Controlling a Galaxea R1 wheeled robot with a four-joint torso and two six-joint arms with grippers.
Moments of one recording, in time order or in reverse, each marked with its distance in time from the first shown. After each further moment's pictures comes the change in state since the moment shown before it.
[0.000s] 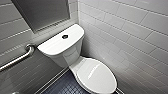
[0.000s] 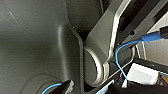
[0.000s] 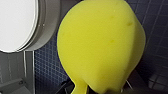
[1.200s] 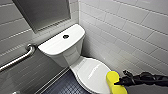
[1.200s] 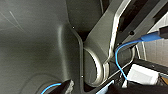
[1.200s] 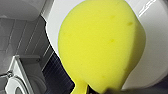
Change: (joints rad) left arm -0.001 0.000 0.000 0.002 -0.002 0.000; right arm 0.637 0.226 0.121 -0.096 -0.593 0.060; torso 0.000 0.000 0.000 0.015
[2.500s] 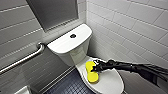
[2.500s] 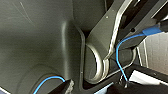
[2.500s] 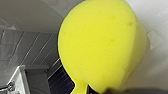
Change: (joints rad) left arm 0.000 0.003 0.000 -0.001 0.000 0.000; right arm 0.116 0.644 -0.613 -0.006 -0.023 0.016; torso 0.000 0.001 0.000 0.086
